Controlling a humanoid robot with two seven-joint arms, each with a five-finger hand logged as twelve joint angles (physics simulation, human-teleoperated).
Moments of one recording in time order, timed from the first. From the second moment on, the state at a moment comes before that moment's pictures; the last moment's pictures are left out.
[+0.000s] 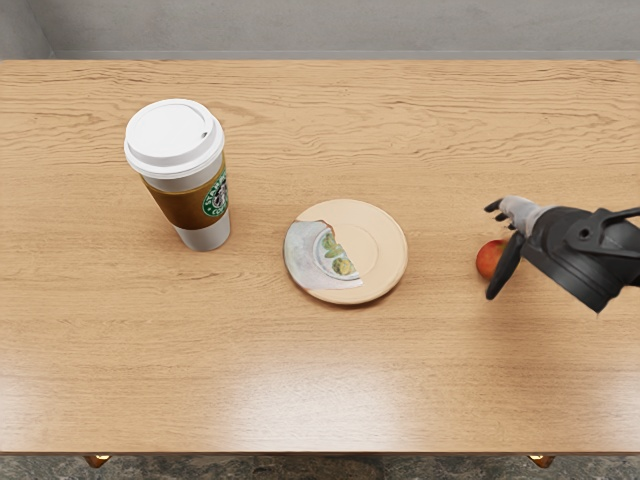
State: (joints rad) left arm -0.02 0.00 0.06 -0.11 0.00 -0.09 0.11; right arm 1.57 -0.63 -0.53 1.68 -0.31 -0.61 -0.61
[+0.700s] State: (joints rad) left arm -0.02 0.00 0.06 -0.11 0.00 -0.09 0.11; right arm 1.46 -0.58 -0.54 1.60 -0.54 -0.61 -0.61
